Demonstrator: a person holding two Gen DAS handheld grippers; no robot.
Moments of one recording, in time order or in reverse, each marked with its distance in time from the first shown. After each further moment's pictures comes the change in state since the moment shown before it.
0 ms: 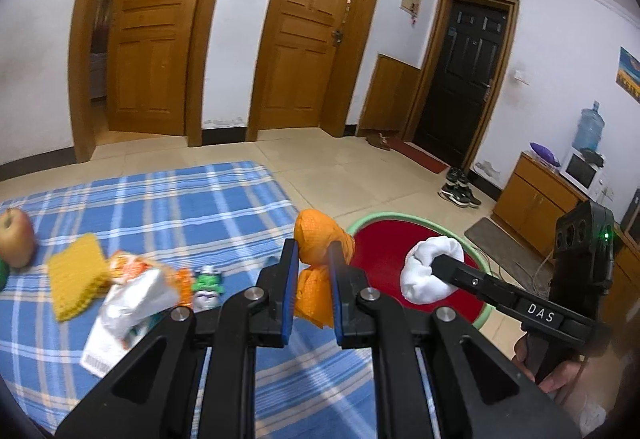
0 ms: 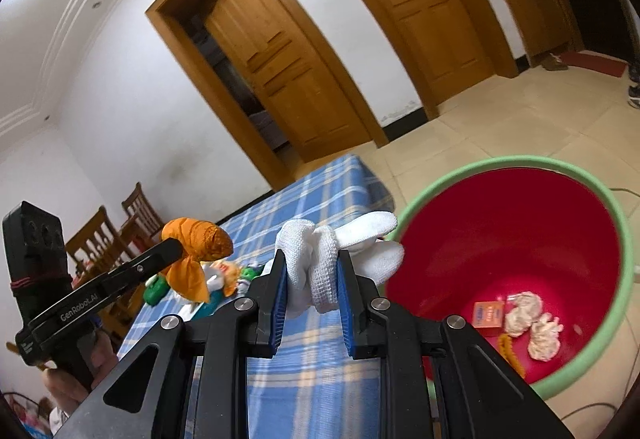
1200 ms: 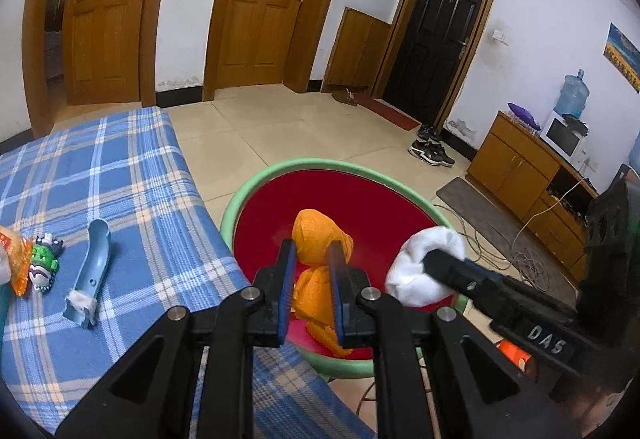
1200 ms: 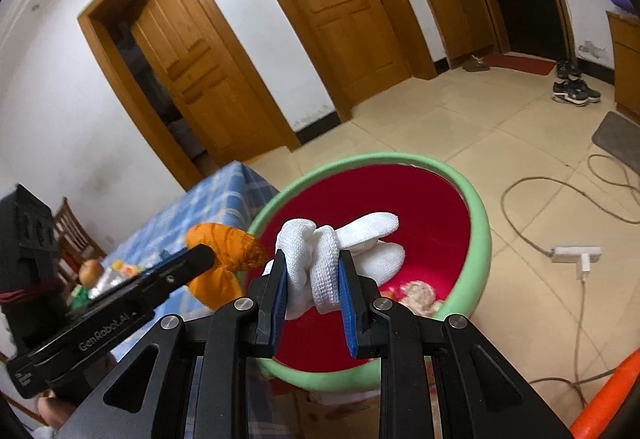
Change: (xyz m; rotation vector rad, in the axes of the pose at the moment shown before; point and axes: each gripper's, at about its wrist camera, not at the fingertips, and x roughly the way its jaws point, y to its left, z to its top) left arm 0.099 -0.080 -0.031 0.021 0.157 -0.100; right arm -0.032 -0.058 -0.009 0.037 0.017 -0.319
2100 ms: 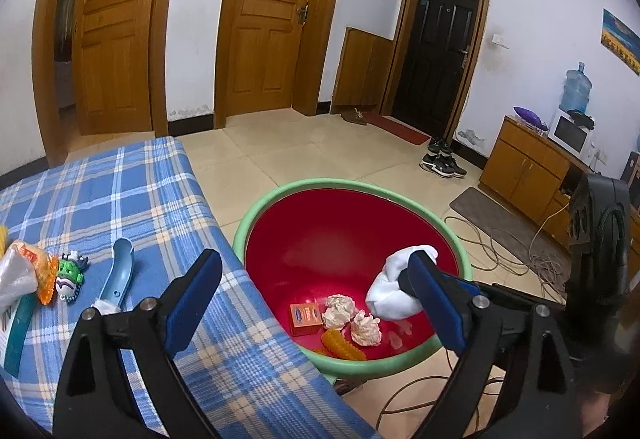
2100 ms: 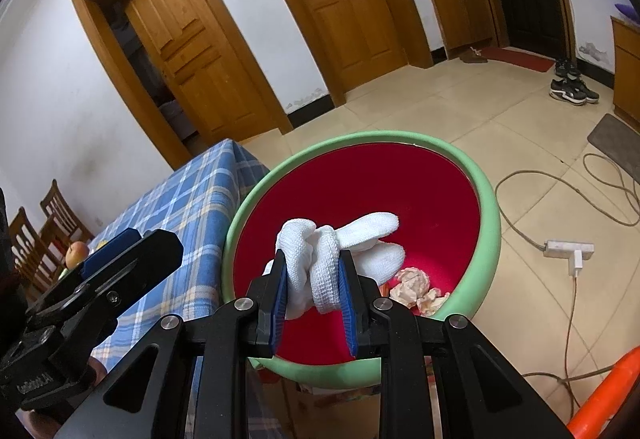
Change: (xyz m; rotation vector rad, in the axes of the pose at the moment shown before) left arm -0.019 -0.013 -0.003 0.054 -0.086 0.065; right arm 0.013 0.002 -0.004 -0.018 0.047 -0.023
